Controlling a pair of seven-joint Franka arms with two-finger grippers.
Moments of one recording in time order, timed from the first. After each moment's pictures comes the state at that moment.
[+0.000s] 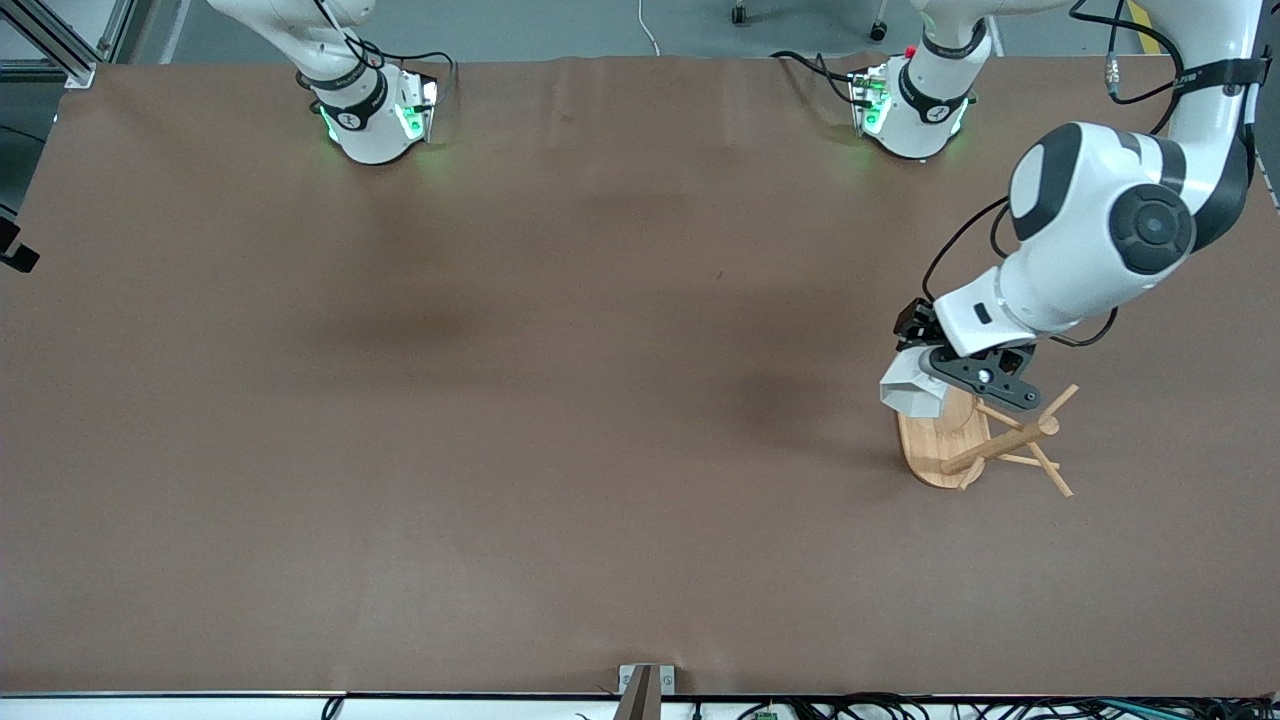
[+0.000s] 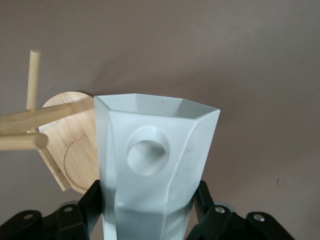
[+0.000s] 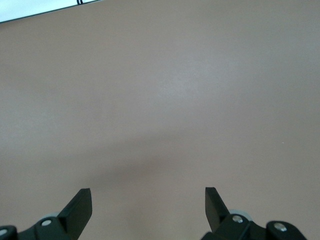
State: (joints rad) left arm 0.04 0.17 -0.26 -1.87 -0.12 2.02 0.26; right arm -0.13 0.00 -0.06 -1.46 0.01 1.52 0.03
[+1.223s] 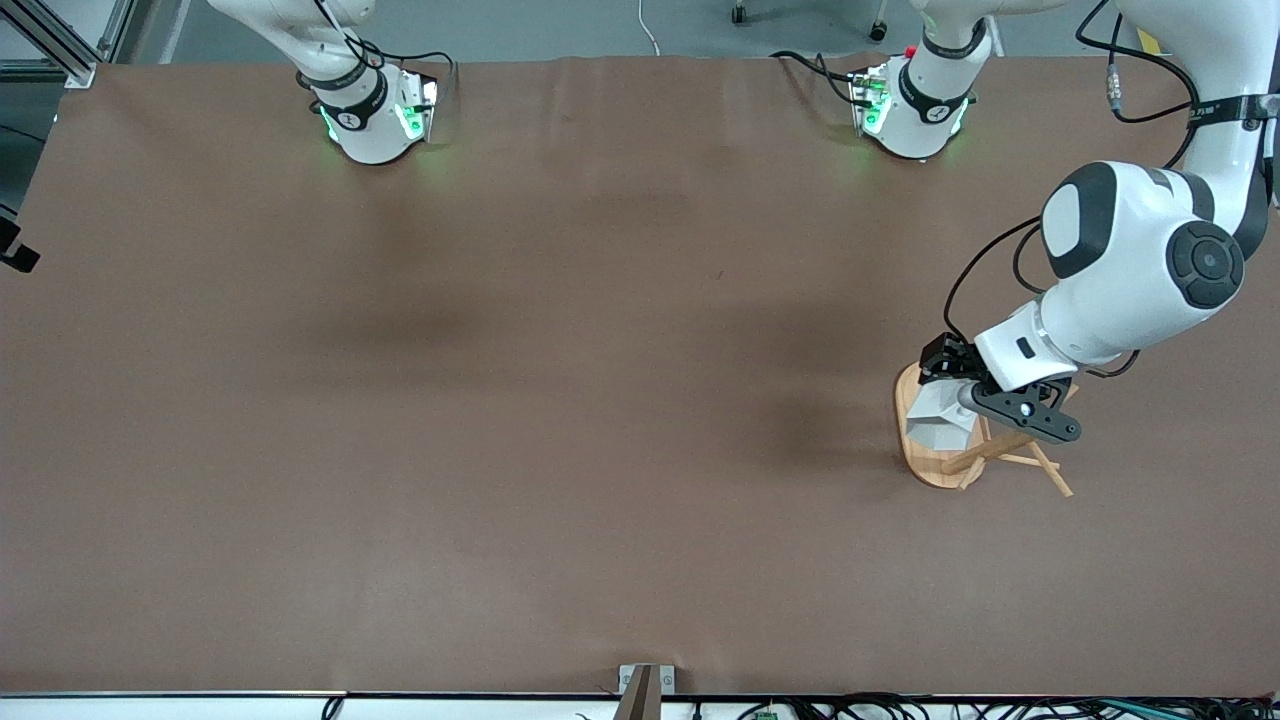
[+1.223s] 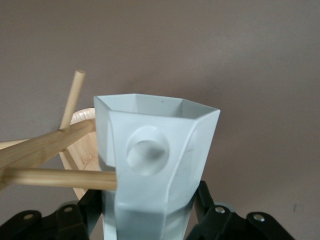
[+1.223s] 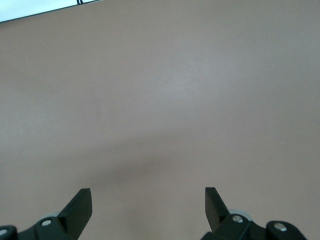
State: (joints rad) left arm 0.04 0.24 -0.20 -1.84 -0.13 2.10 0.28; right arm -0.13 0.00 -0.06 -1.46 0.01 1.52 0.03
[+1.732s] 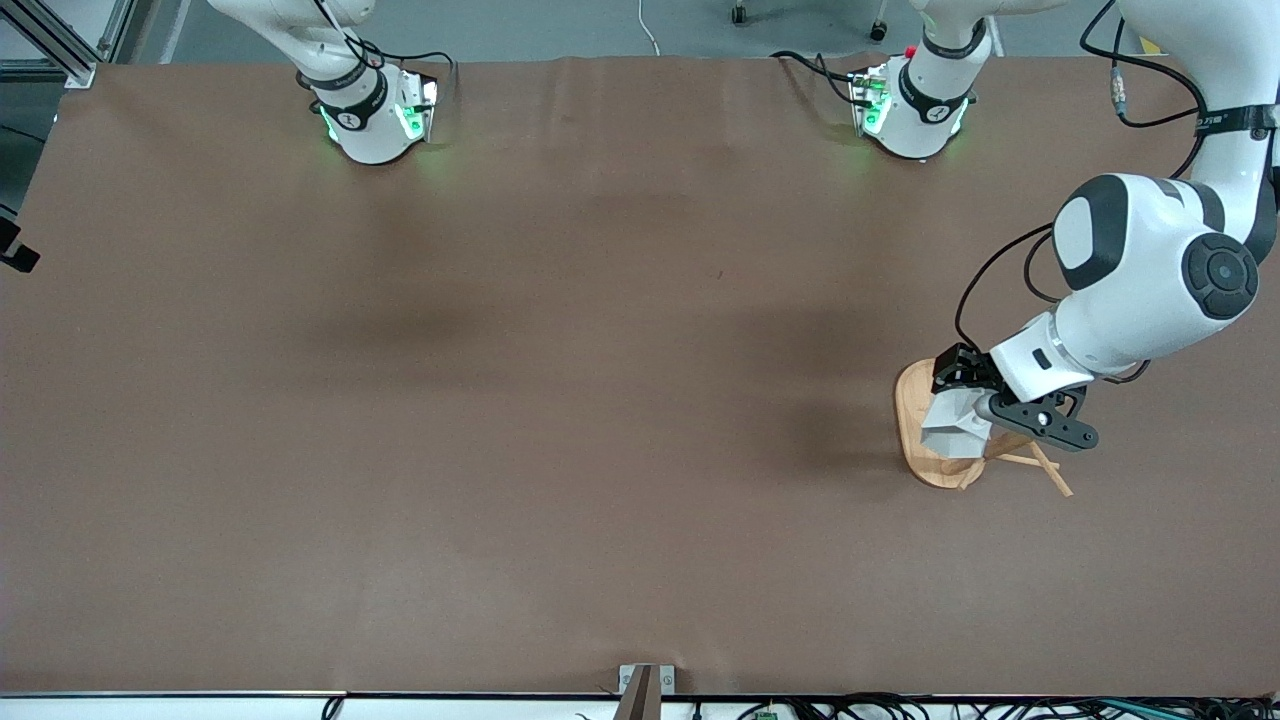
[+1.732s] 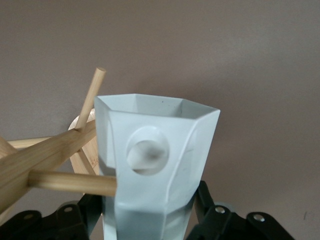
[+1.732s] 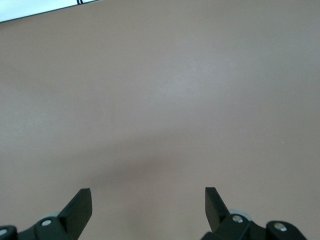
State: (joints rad) left arm 0.04 0.26 -0.17 -1.84 -0.13 2.12 0.28; right arm -0.13 0.00 -0.06 -1.46 0.01 1.52 0.03
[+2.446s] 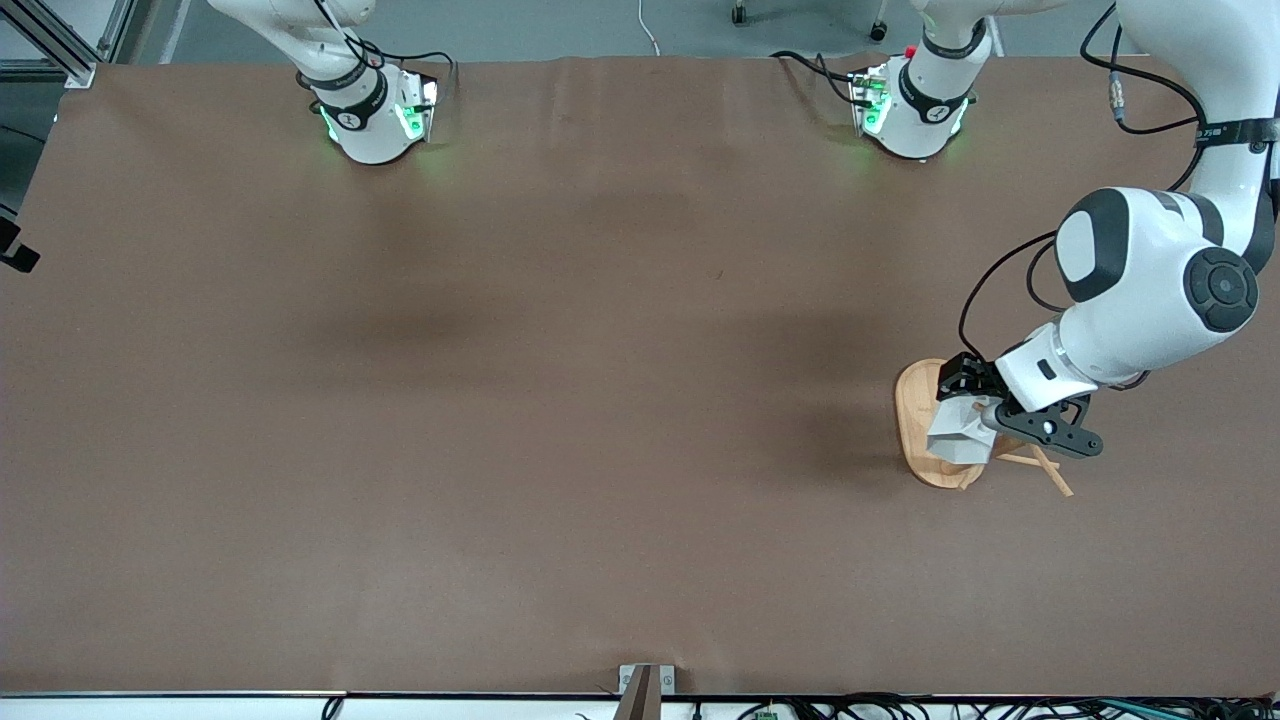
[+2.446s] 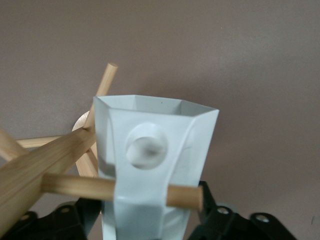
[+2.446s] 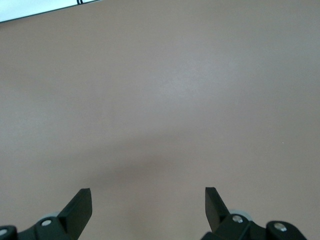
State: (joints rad) left arm 0.04 0.28 -0.16 -1.84 -0.13 2.14 0.28; right arm -0.13 0.00 -0.06 -1.46 0.01 1.52 0.03
